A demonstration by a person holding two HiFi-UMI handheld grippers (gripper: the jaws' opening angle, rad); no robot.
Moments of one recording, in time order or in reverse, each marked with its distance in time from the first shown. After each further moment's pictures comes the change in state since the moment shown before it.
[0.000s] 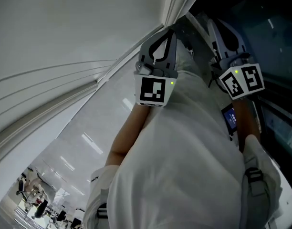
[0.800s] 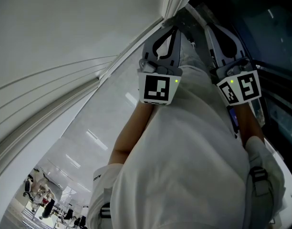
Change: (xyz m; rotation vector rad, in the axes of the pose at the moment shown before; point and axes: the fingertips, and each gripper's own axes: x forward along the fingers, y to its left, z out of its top) left arm -0.010 0.000 -0.009 -0.024 0.000 -0.040; right arm -0.014 0.042 -0.024 -0.048 0.026 0.011
